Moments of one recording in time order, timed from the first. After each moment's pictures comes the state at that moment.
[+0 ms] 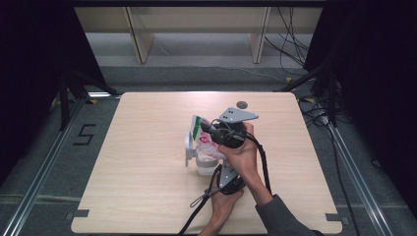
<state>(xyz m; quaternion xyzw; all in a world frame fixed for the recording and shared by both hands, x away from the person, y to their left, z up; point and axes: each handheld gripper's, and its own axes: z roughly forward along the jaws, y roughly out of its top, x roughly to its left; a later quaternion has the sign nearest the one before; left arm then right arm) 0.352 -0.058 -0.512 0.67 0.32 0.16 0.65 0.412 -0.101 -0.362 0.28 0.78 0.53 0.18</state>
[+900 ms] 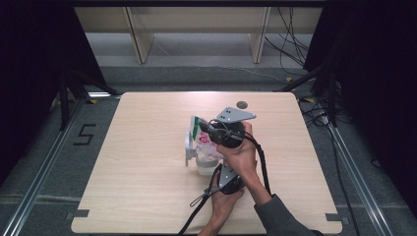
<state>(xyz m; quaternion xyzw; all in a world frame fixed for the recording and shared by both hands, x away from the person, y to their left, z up) 0.351 -0.058 -0.509 0.67 0.32 0.17 0.65 0.412 -0.097 -0.358 0.27 0.79 0.53 0.19</state>
